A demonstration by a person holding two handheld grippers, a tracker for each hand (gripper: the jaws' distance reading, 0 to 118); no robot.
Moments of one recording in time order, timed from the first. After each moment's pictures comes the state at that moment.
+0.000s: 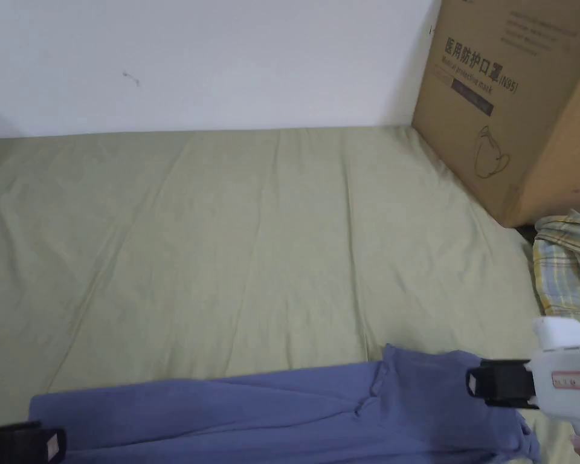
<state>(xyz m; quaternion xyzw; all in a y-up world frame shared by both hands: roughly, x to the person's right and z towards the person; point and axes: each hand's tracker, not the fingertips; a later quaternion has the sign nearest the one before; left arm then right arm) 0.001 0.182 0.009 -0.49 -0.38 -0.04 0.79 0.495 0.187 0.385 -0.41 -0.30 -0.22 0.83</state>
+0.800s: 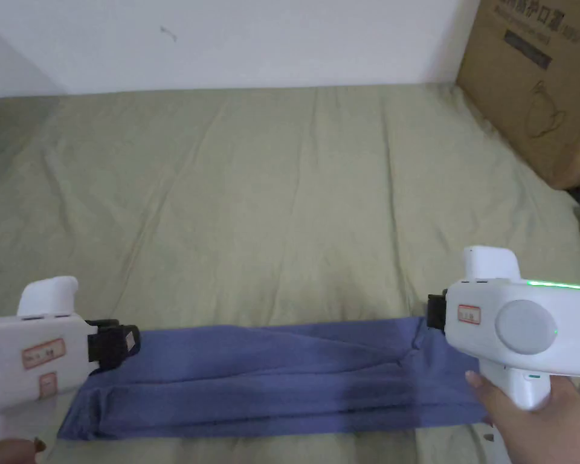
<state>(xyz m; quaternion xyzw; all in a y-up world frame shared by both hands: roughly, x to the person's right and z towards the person) 0.017 0.177 0.000 -0.47 -0.42 0.01 0.78 0.395 0.197 0.286 -0.38 -0.32 -0.20 0.85</state>
